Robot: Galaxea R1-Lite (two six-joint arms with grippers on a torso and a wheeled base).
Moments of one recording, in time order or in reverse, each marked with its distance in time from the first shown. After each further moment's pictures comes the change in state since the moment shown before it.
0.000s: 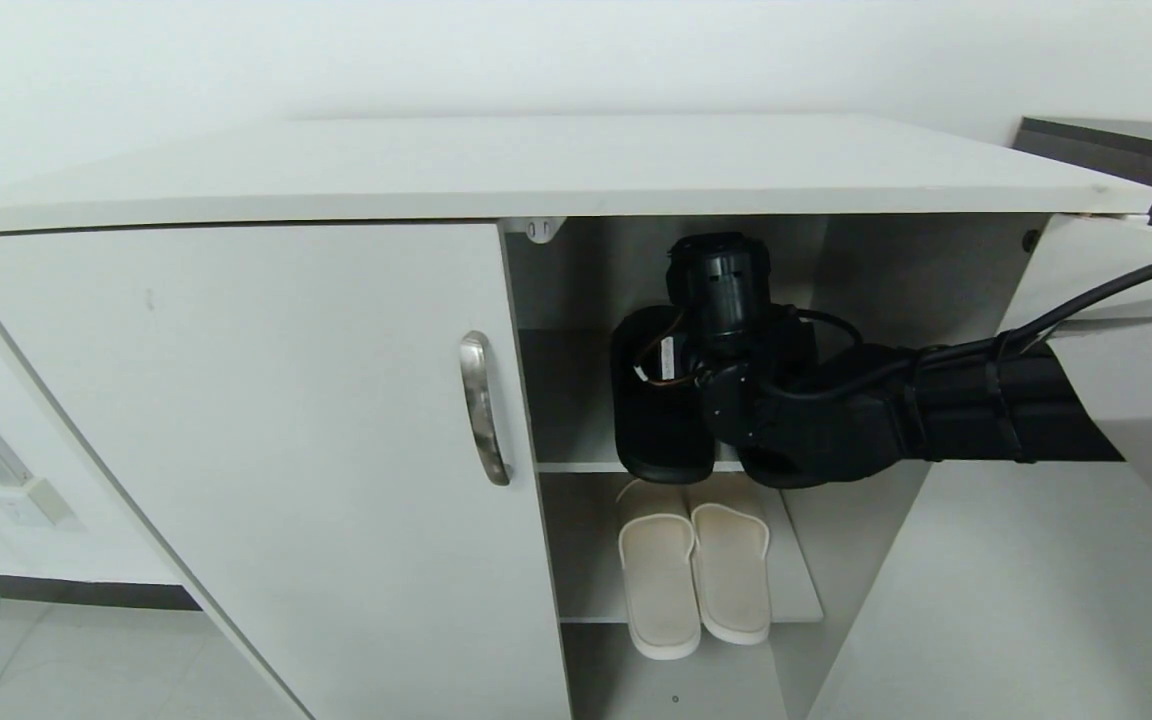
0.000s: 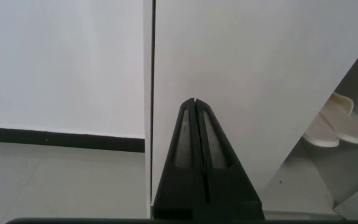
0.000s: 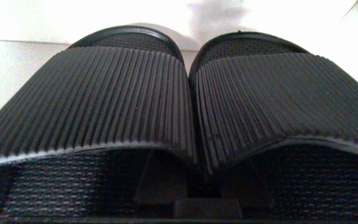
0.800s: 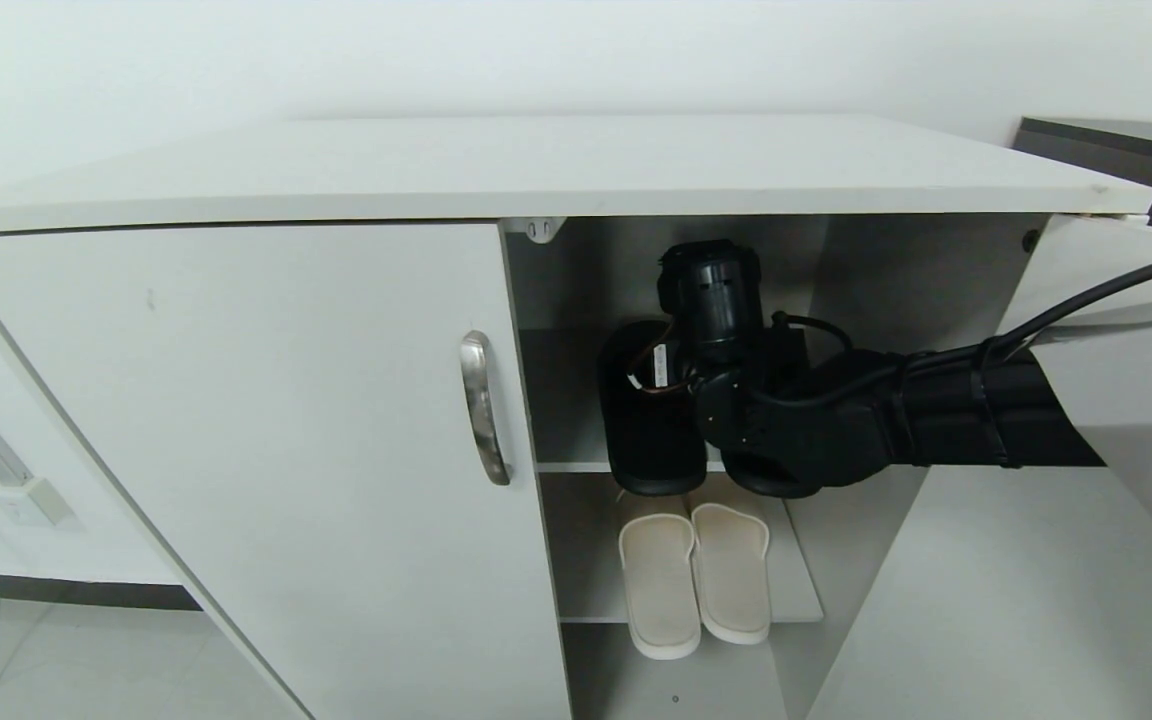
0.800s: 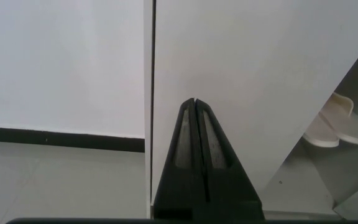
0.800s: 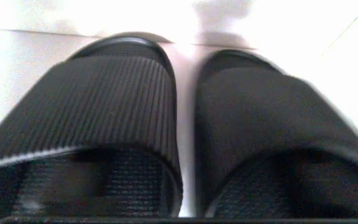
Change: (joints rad) left arm 0.001 0.000 0.000 0.000 0.000 -0.001; right arm 0.002 0.016 -0.006 0.007 0.014 0.001
